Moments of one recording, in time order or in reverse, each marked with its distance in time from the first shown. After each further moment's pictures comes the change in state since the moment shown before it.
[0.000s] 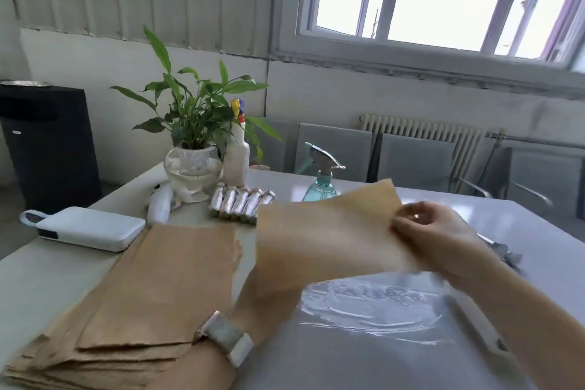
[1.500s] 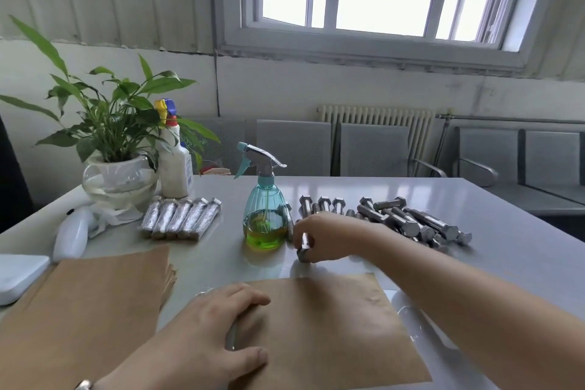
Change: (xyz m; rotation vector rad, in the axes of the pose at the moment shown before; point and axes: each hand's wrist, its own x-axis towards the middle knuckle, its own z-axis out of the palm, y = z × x) left_hand 0.004 0.008 -0.012 0.799 -0.362 0.493; right_hand 0.112 0.043 0.037 -1.126 -0.557 -0.489
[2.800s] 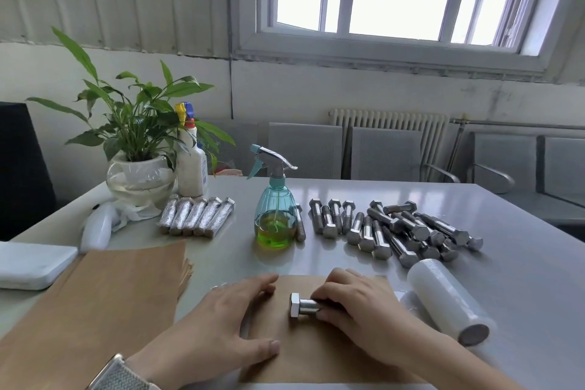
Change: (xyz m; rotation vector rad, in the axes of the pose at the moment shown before) left_hand -0.001 -0.001 0.006 -0.063 0.019 -0.083; right_hand -0.101 -0.031 0.066 0.064 0.274 -0.021
